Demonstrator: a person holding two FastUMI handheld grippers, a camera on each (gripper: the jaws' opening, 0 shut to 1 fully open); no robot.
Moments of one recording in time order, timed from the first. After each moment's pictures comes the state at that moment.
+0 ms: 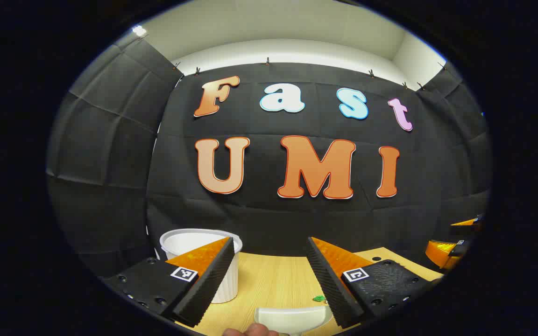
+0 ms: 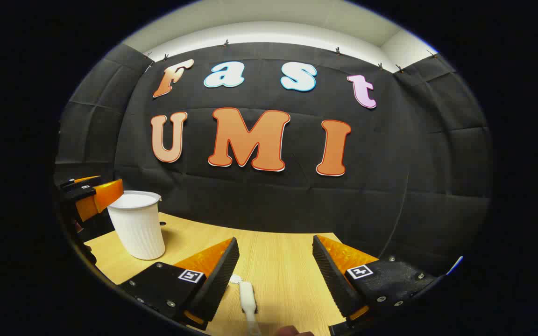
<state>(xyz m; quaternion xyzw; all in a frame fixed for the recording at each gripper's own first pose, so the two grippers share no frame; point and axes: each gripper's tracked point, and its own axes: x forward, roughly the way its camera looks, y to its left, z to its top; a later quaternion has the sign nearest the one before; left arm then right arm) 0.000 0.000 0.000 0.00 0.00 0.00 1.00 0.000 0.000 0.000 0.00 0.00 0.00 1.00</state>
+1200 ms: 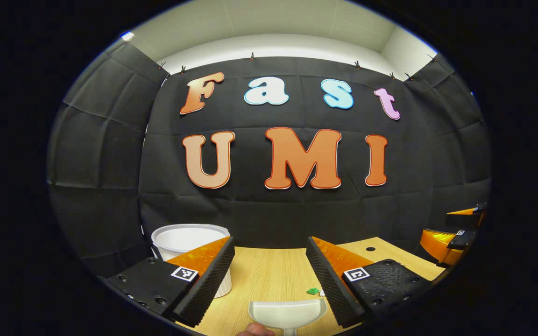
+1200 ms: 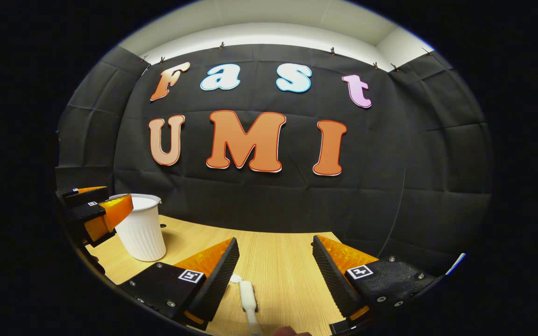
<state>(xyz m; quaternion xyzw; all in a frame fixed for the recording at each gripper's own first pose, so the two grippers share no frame) -0.008 -0.023 -0.015 0.02 0.02 -0.02 1.00 -0.012 -0.001 -0.002 0.01 0.01 -0.01 1.00</state>
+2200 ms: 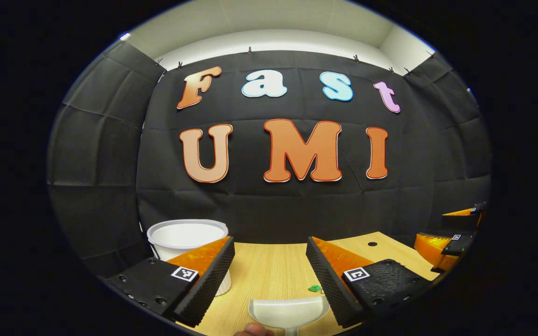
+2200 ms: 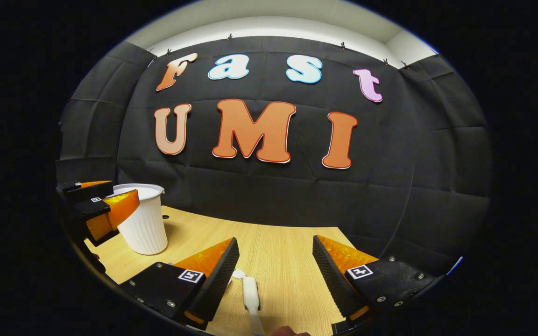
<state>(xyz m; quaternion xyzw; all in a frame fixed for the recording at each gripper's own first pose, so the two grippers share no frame) 0.007 -0.027 -0.031 0.02 0.04 -0.02 1.00 0.002 0.015 -0.018 0.00 0.03 0.01 1.00</state>
